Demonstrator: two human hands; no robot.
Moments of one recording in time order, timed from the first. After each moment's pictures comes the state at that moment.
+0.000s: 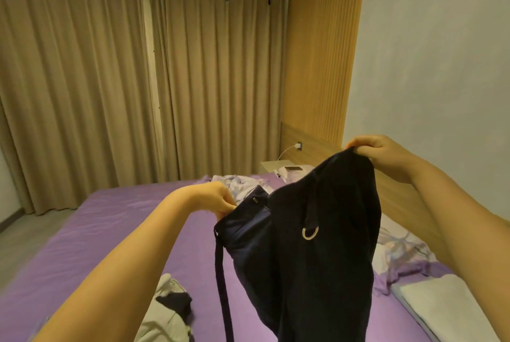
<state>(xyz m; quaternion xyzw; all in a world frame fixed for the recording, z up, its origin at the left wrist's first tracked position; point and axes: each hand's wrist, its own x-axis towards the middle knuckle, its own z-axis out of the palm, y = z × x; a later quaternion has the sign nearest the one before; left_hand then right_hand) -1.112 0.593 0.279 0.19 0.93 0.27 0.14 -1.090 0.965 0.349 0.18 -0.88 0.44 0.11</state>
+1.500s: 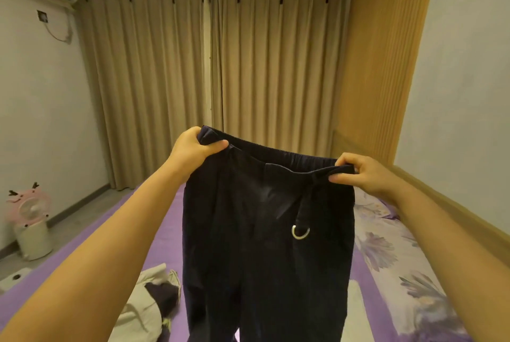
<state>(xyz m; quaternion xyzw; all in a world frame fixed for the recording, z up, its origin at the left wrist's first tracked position) -1.136 0.737 0.350 -0.05 0.79 0.54 -0.29 -1.224 1.088 0.326 0.31 -0.82 0.48 0.00</state>
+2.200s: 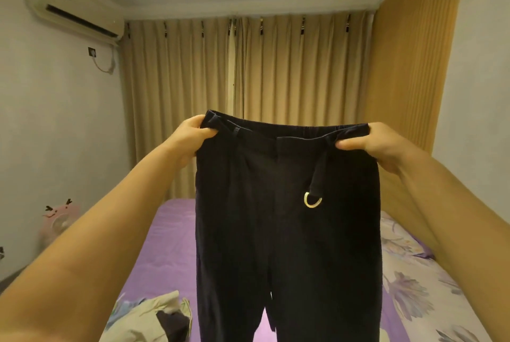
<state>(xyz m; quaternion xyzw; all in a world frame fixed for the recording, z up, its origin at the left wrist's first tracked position) -1.122 0.724 0.434 -0.03 0.77 0.57 -0.28 -1.246 1.053 0.439 0.27 -0.78 0.57 0.03</state>
